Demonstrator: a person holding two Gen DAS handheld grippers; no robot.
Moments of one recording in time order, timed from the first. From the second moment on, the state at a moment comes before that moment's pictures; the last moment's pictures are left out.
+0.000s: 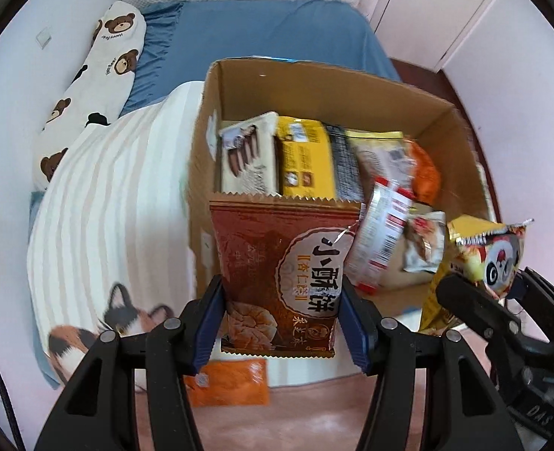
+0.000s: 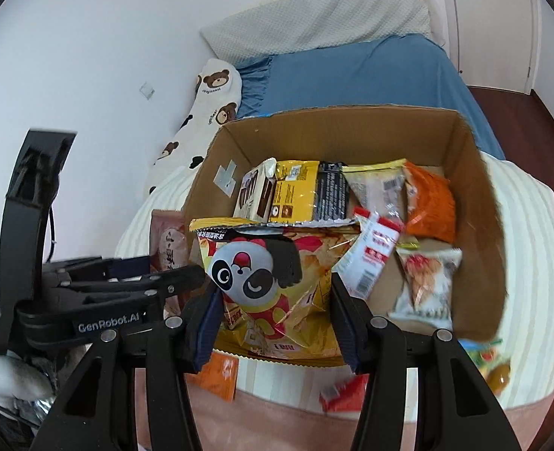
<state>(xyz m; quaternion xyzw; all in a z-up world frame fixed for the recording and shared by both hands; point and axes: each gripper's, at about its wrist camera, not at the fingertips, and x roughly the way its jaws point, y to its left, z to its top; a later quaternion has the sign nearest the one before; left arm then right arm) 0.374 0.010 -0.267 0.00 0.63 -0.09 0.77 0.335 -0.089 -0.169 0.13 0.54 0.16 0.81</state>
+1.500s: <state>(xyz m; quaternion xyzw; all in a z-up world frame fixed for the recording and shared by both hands) 0.318 -0.008 -0.231 -0.01 0.55 -0.07 0.83 0.300 -0.131 -0.159 0.07 0.52 0.05 0.85</state>
